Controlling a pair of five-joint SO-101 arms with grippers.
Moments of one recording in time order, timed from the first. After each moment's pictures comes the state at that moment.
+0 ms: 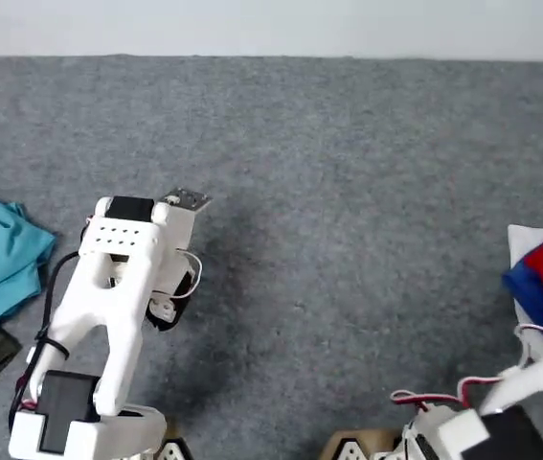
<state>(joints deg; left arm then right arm) 3.1 -6.6 28.1 97.3 -7.3 59.7 -12.1 4.8 49.1 38.0</state>
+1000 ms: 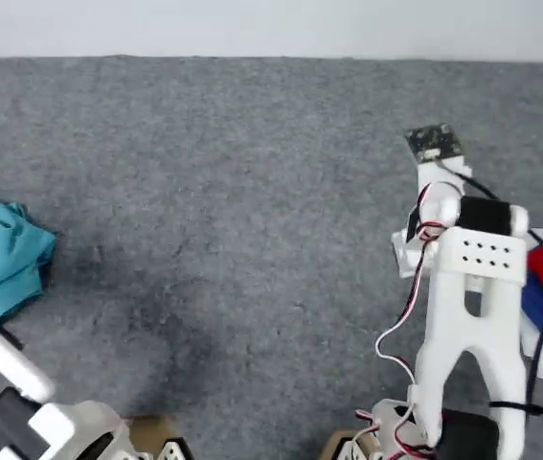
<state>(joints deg) -55.9 -6.0 3.9 87.9 -11.6 7.5 -19.3 22.8 82.5 19.6</state>
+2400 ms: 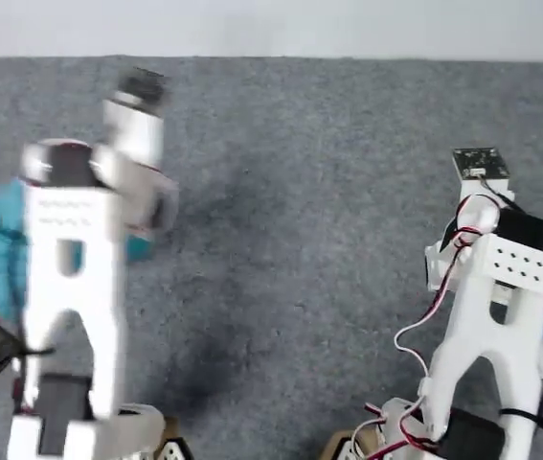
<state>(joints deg) 2.8 -9.0 -3.2 98.8 -11.9 18.0 -19.3 24.4 83.0 19.6</state>
